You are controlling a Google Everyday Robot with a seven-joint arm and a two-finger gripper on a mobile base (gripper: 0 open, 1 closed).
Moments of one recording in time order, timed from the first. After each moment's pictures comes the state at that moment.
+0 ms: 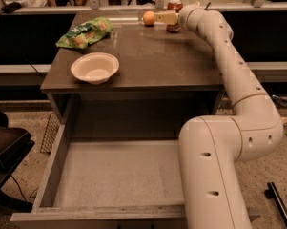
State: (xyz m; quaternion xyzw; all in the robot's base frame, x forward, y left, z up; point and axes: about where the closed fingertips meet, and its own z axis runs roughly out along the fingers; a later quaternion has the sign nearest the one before) arm 0.998 -0.160 0.906 -0.17 0.71 0.10 0.68
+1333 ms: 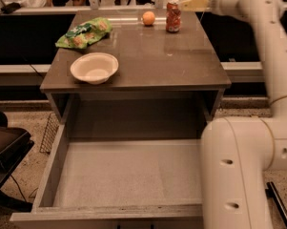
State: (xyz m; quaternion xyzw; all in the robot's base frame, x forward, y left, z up) arm 0.931 -0.236 0.970 -0.20 0.74 0.09 0.63
